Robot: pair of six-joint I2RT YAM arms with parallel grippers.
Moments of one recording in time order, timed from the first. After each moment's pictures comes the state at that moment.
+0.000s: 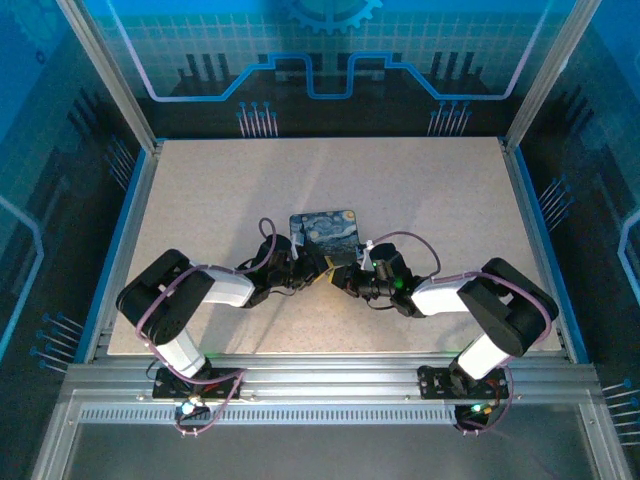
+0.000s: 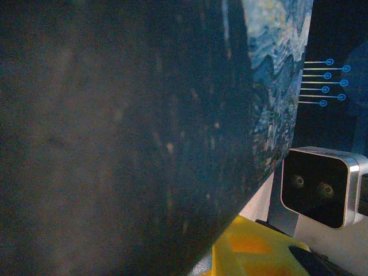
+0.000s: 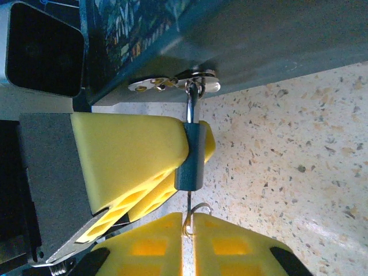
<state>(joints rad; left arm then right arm) -0.59 1.68 0.54 0.58 0.40 -1.21 0.68 1.58 0.47 0.55 -0.40 1.11</state>
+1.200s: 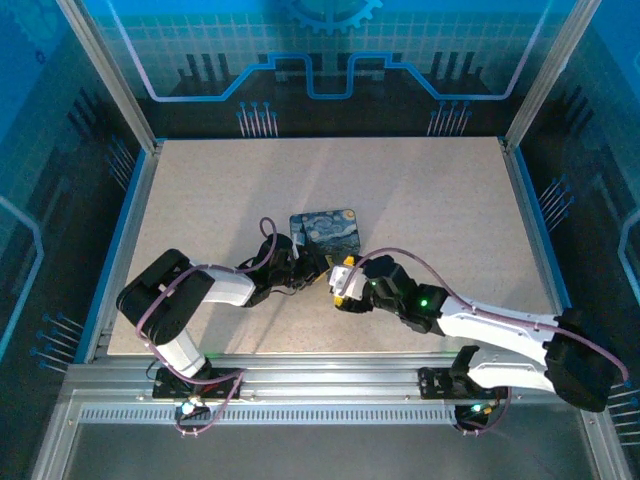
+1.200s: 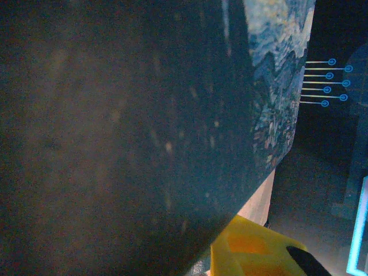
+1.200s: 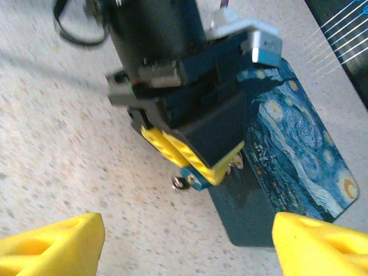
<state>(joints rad) -0.59 1.68 0.56 0.56 0.40 -1.22 0.93 1.15 0.55 -0.01 0.11 -0.57</state>
